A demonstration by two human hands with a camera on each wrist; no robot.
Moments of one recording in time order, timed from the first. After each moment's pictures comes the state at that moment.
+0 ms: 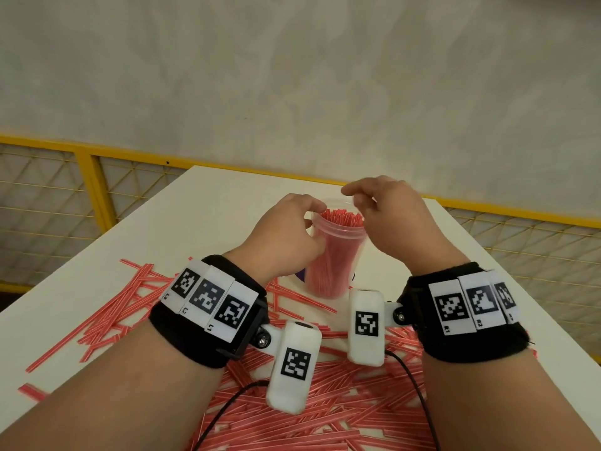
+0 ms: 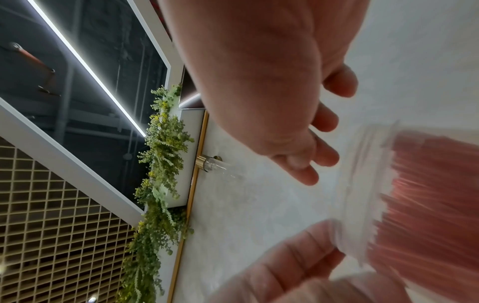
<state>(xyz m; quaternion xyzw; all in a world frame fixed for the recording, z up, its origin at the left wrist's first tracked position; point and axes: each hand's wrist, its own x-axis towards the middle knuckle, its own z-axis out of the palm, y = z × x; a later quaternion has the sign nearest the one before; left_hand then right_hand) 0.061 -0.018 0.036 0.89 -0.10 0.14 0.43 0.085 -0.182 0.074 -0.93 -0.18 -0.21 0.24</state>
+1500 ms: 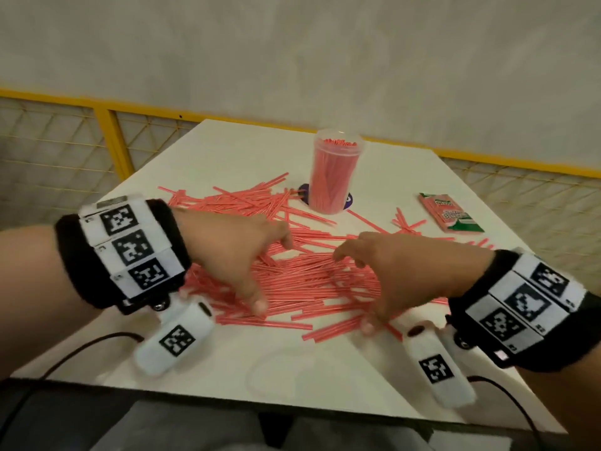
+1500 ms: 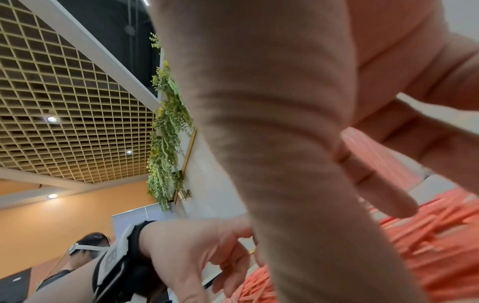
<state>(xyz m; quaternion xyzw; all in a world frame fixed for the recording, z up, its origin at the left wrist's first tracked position) -0.079 0.035 0.026 0.95 -0.21 -0.21 0.04 -0.066 -0.215 0.030 -0.94 -0.30 0.18 -0.06</state>
